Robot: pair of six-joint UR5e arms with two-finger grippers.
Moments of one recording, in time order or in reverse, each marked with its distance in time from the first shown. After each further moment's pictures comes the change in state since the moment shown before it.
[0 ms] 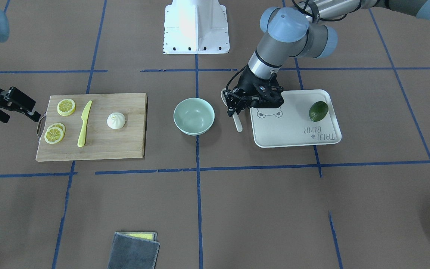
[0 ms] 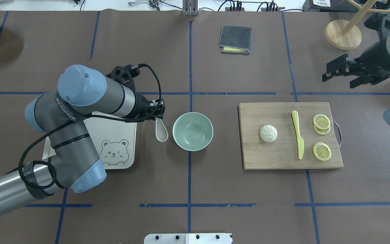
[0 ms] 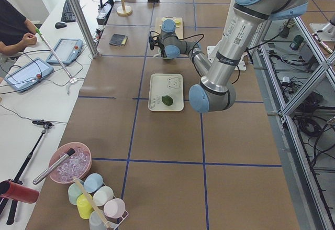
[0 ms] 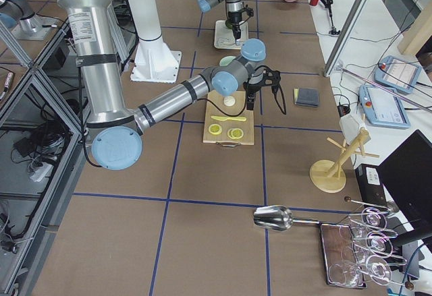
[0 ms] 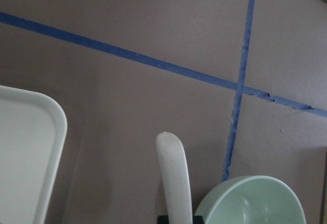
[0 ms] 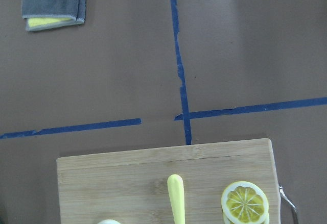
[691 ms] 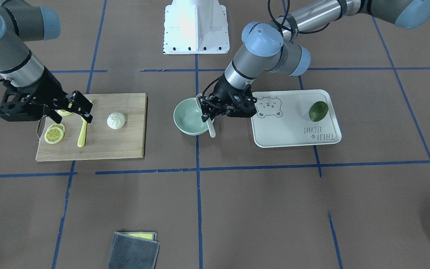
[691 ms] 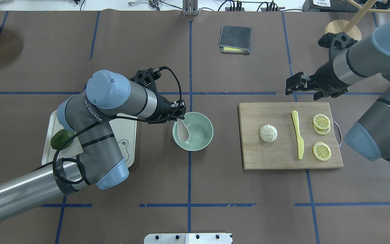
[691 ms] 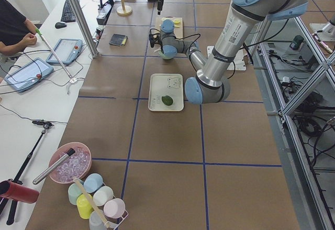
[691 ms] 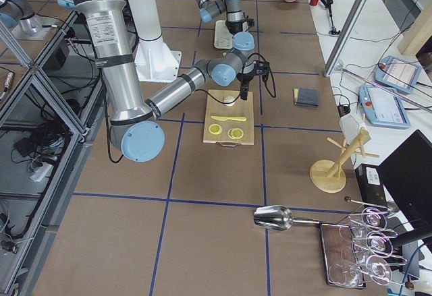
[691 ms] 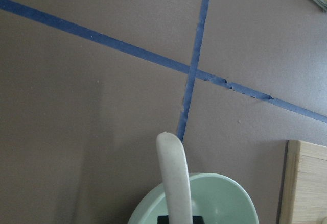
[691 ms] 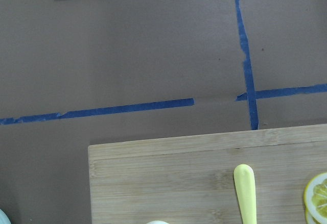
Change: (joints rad) left arm 0.036 -0.120 0.147 -0.098 0.021 -0.046; right arm -0.194 0.063 -0.004 0.027 -0.173 0.131
